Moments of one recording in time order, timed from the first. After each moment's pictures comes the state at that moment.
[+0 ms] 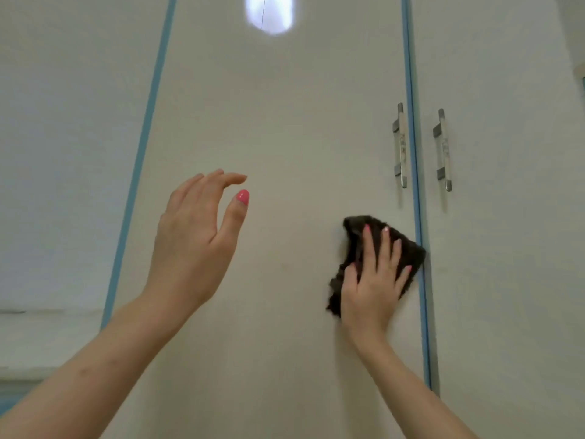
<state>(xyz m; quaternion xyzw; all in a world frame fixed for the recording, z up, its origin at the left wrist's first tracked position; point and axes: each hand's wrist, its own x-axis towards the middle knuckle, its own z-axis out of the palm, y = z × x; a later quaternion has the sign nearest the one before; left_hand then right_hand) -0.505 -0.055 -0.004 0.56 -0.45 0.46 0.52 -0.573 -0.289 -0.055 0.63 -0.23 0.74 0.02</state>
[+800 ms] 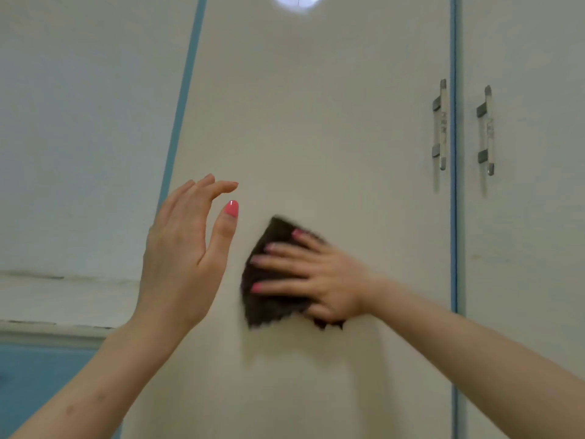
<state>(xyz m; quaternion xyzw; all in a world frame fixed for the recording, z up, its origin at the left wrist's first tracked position) -0.484 -0.028 -0.054 0.56 -0.41 0.47 0.54 -0.553 -0.256 -0.020 0.77 0.21 0.32 0.51</state>
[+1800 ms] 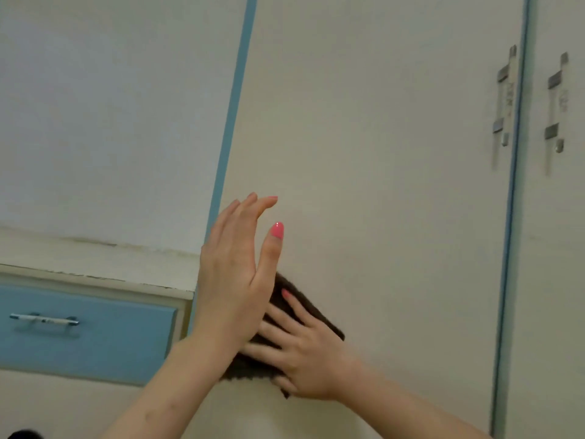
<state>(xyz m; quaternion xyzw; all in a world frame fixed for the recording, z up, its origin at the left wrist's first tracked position) -0.480 -0.018 -0.107 0.58 -0.42 0.42 0.56 -0.499 -0.194 -0.173 0.77 0.19 0.37 0.48</state>
